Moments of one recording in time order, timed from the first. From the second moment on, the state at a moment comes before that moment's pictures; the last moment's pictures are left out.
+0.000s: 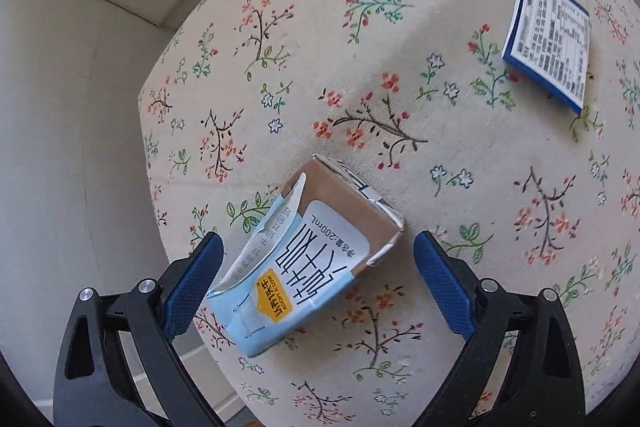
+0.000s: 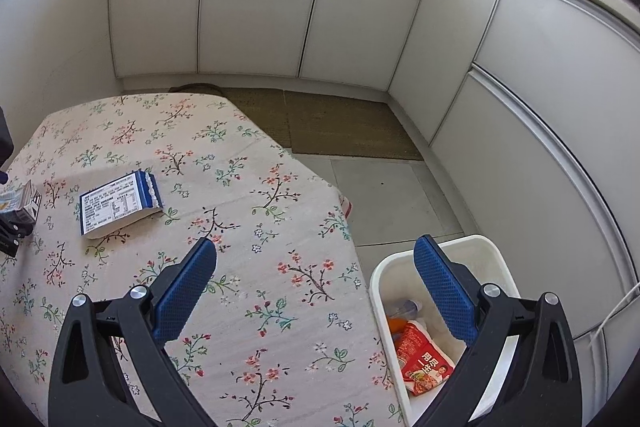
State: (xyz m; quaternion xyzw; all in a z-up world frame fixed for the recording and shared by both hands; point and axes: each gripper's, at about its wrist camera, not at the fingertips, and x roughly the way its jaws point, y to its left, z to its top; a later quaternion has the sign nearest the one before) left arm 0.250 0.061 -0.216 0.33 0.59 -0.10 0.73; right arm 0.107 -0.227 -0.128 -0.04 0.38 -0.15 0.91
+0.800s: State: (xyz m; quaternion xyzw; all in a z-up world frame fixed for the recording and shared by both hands) left arm 0.180 0.119 -0.153 0.01 0.55 -0.11 0.83; right arm 0.203 -0.170 -0.191 0.22 0.54 -0.05 0.81
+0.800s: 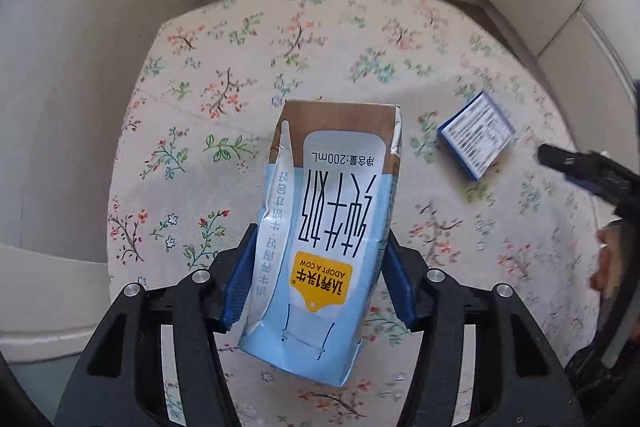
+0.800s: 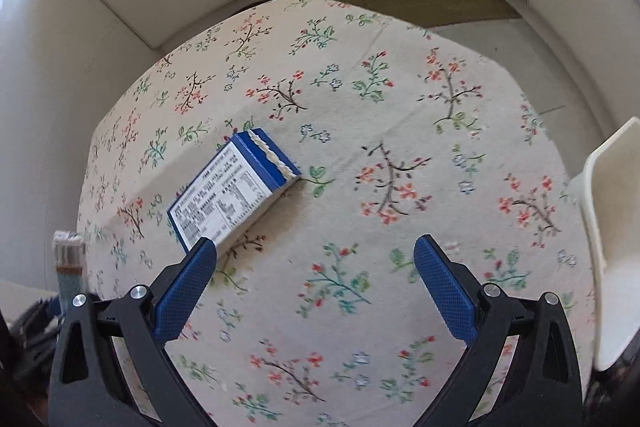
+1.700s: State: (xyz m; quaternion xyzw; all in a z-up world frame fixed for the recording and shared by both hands) left arm 0.138 0.130 -0.113 -0.23 0.46 -0.07 0.85; right arm 0.267 -0.117 -0.212 0.15 0.53 -0.12 0.82
